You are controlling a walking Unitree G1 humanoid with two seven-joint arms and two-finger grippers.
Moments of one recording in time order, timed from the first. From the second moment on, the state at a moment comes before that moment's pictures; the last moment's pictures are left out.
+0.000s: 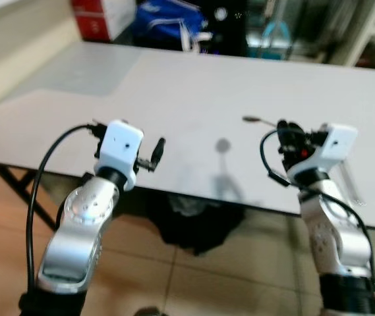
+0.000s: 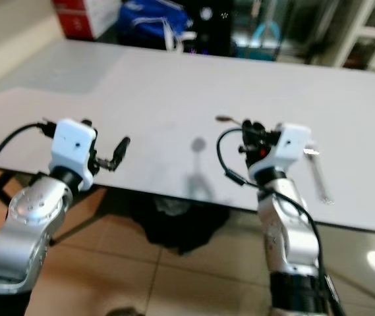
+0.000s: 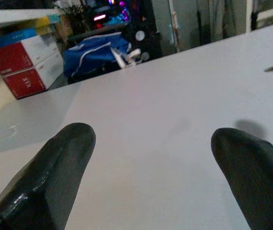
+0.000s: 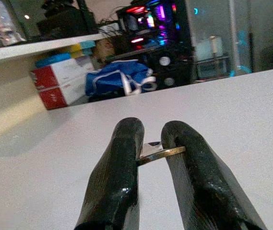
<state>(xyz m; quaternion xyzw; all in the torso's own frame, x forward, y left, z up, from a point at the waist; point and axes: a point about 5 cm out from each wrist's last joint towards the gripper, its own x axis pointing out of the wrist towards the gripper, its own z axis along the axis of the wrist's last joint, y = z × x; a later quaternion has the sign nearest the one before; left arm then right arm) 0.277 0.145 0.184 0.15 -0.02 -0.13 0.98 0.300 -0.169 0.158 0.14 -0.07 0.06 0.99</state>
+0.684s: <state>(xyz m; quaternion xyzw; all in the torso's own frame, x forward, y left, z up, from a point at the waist) 0.277 0.139 0.183 0.17 -0.02 -0.14 0.97 0.300 -0.175 0.148 0.12 -0.06 0.05 0.99</state>
